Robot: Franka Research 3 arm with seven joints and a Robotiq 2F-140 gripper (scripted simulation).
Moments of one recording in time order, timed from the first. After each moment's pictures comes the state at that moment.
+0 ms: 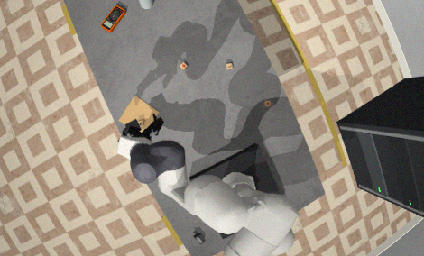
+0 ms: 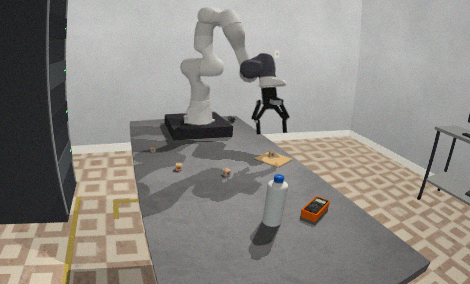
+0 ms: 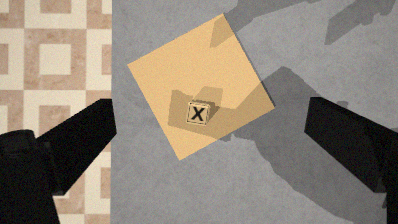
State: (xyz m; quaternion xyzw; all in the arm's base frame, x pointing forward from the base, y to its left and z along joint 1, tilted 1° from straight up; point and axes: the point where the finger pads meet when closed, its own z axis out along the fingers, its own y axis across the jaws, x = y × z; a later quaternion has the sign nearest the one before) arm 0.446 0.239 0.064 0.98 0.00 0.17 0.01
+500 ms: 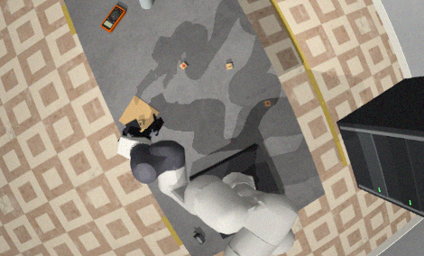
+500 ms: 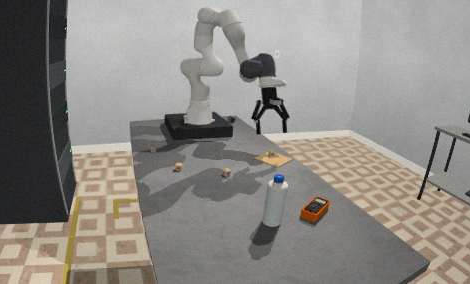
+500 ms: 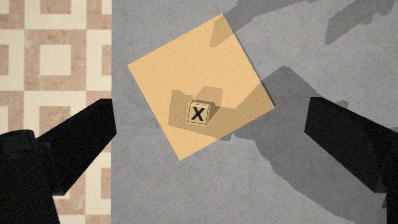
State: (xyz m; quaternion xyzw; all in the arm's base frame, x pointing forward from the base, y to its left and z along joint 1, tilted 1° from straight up) arm 0.446 0.239 0.064 0.98 0.00 0.17 0.01
